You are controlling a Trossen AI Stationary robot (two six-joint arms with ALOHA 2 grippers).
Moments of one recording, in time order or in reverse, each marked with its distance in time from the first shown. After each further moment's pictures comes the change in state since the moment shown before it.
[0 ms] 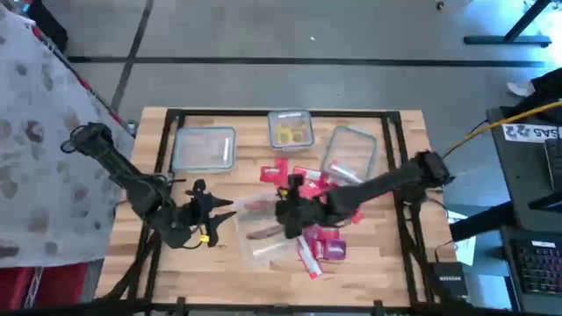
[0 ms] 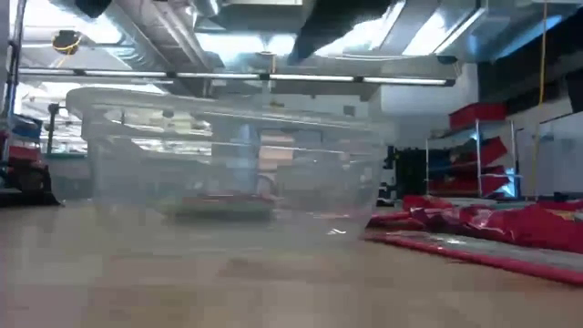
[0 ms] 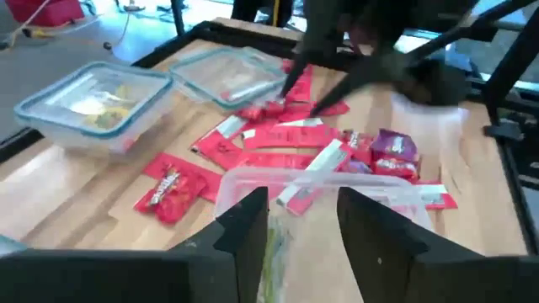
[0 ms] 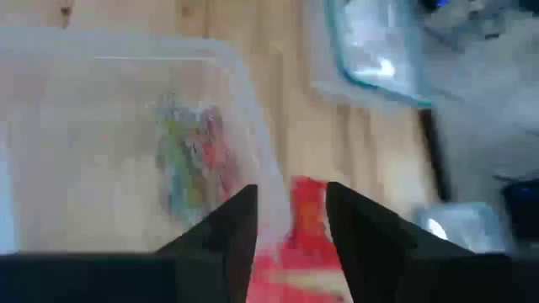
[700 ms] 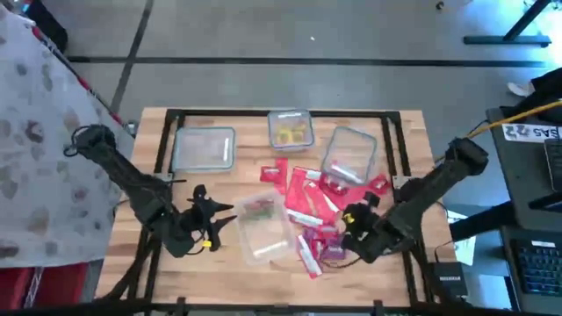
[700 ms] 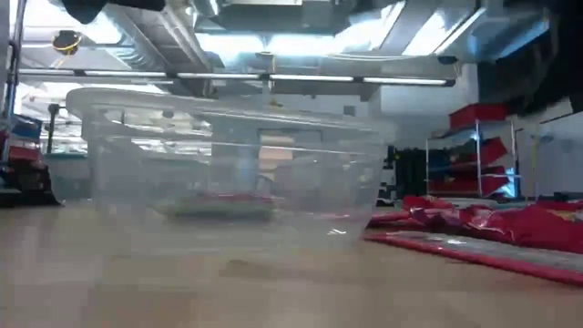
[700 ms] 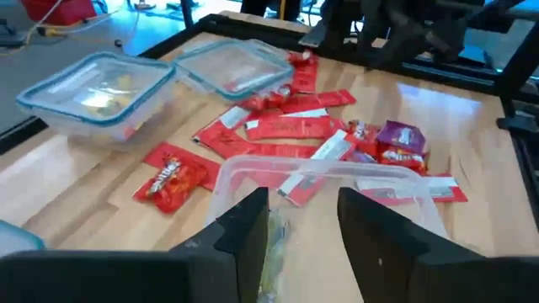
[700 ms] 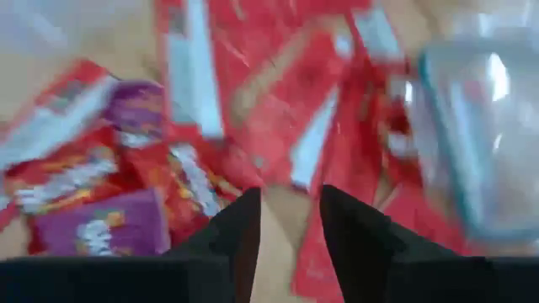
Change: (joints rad) left arm -0.019 0.069 0.000 0.001 -0.044 -0.049; right arm 0.318 -0.315 -0.640 -0.148 -0.056 1.209
